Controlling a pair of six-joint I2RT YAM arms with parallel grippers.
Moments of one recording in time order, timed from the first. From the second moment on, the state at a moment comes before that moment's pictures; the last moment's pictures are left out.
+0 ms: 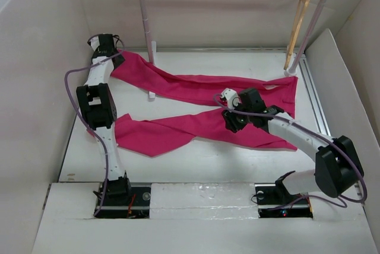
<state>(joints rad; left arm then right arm) 0.14 2.27 1.99 -0.51 -0.26 -0.59 0.49 1.35 0.85 -0.37 -0.24 -0.21</state>
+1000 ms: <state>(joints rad) 0.21 2.34 1.89 -0.50 -0.29 -0.43 0.51 1.27 0.97 -0.42 -0.22 -0.17</state>
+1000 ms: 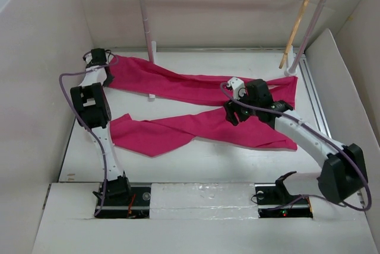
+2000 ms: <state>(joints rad) 0.27 1.44 1.14 -0.51 -0.20 -0.63 0.38 1.13 0.84 -0.48 -0.24 -0.17</state>
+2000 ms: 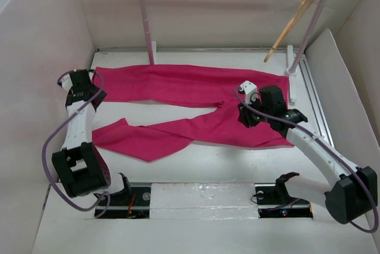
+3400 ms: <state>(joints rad) 0.31 1.10 1.27 -0.62 0.07 -0.82 0.55 1.01 0.82 -0.60 -0.34 -0.22</state>
